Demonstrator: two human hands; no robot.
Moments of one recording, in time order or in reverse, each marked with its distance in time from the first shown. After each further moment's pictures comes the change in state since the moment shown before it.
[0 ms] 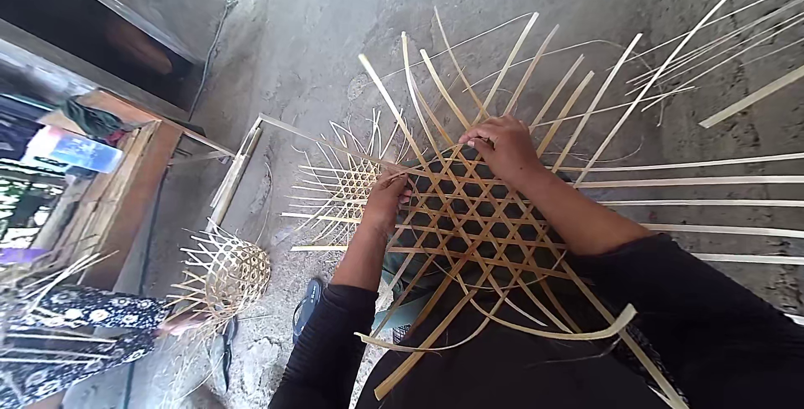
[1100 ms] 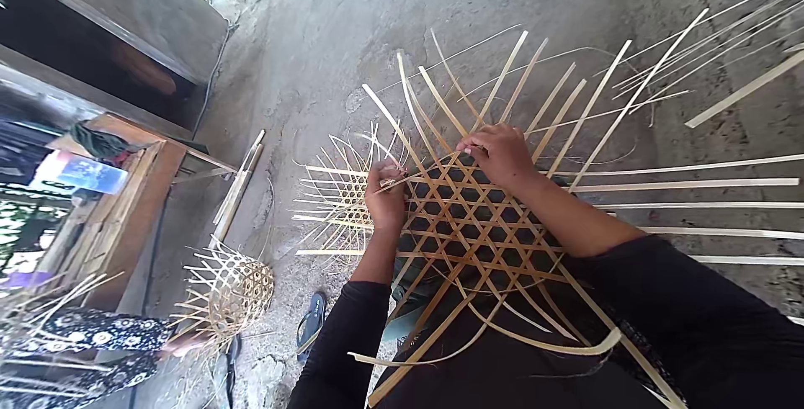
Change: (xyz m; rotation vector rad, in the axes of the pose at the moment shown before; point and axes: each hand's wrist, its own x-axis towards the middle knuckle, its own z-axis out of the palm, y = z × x) left_hand 0.022 -0.017 0.011 0.407 0.350 0.558; right_hand -0.001 -0.002 -0.003 -0.061 -0.025 0.052
